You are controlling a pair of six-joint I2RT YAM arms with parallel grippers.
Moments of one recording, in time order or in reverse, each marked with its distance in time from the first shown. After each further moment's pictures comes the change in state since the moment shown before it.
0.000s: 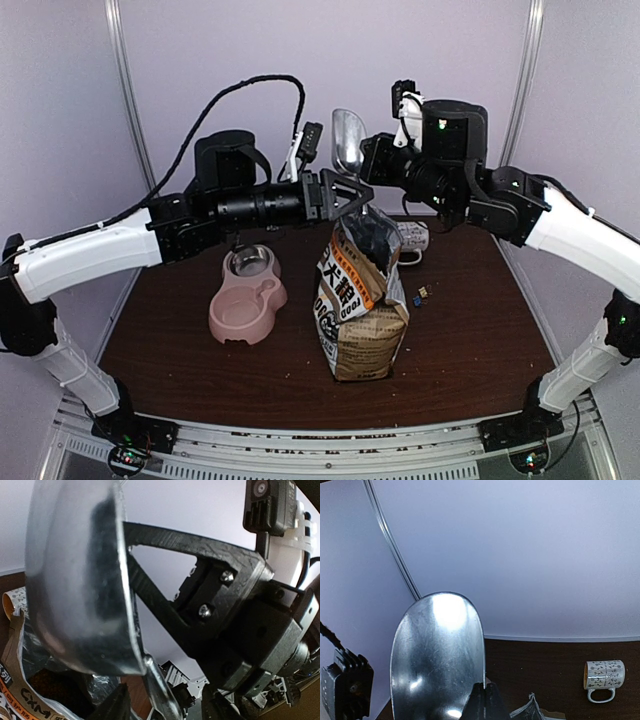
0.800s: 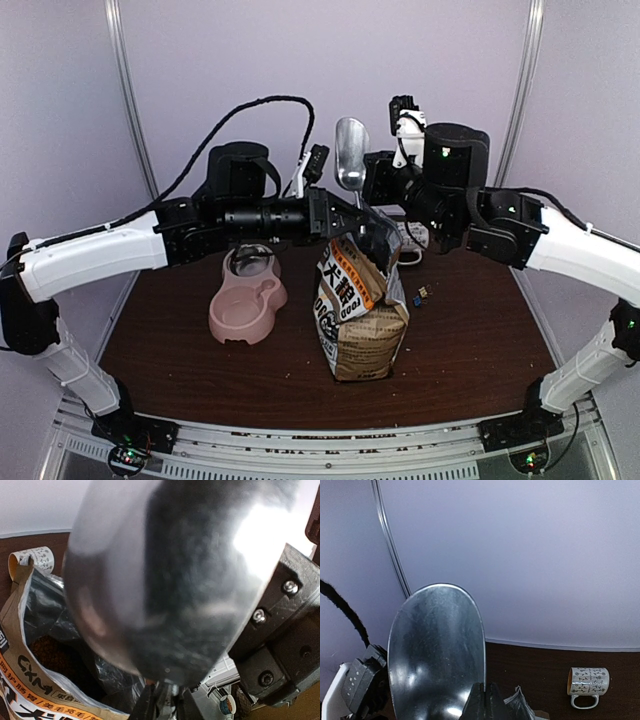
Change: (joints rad) left arm 0.006 0.018 -0.010 -0.093 -0.001 -0.058; right arm 0.045 -0.051 -0.148 0.131 0.083 -0.129
